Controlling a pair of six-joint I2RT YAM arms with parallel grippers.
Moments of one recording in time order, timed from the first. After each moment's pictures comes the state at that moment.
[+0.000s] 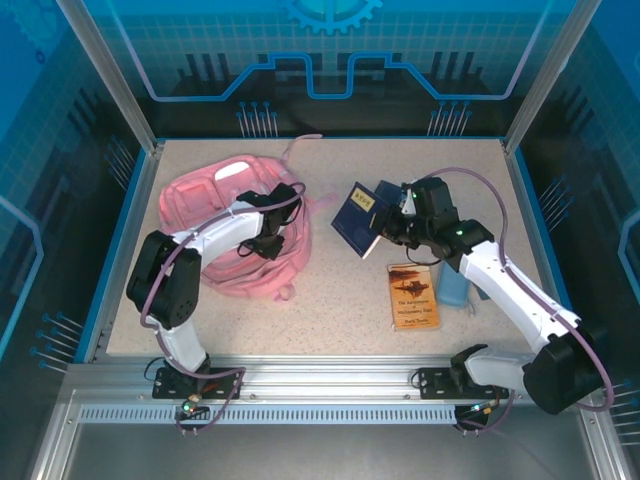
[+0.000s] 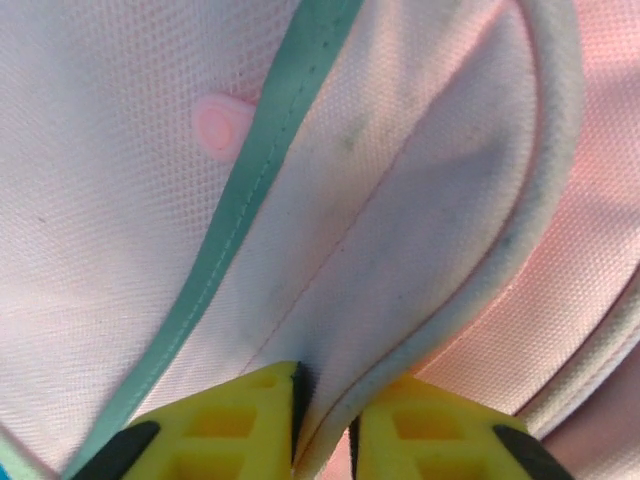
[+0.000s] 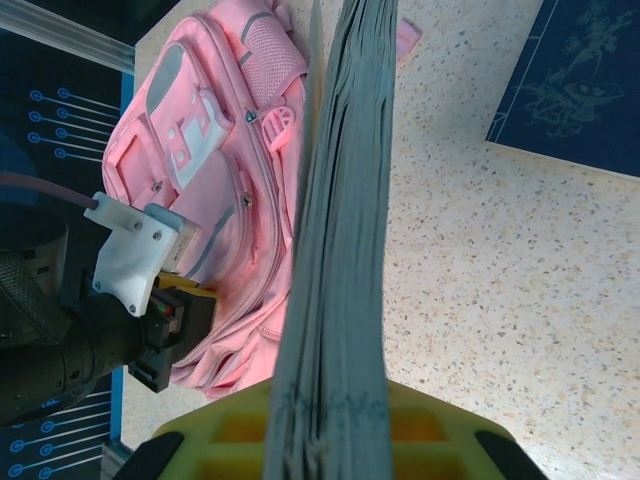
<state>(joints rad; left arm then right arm) -0.47 1.77 1.29 -0.97 -0.34 -0.06 0.42 1.21 1.02 -0.52 -0.26 0.80</state>
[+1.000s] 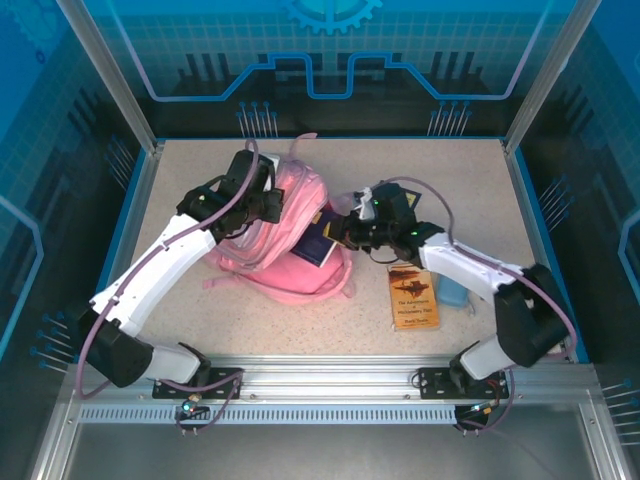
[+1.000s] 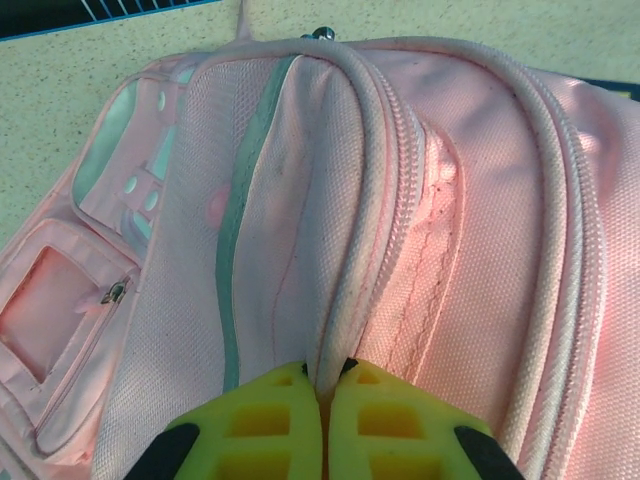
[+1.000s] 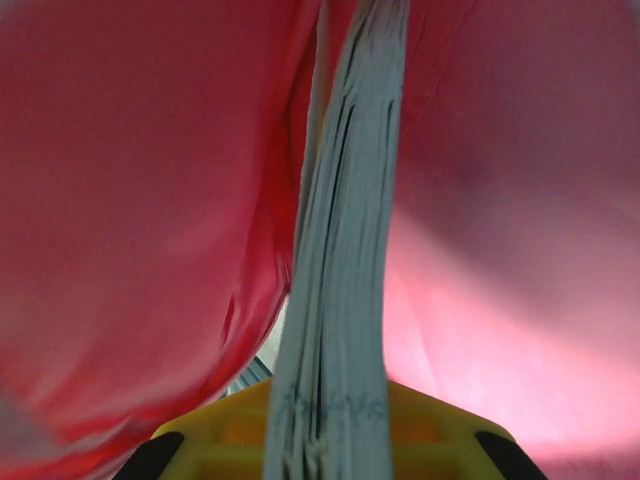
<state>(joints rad) -0.49 1.38 1.42 -0.83 -0.19 -0.26 0.57 1.54 0.97 -0.01 -0.56 1.01</state>
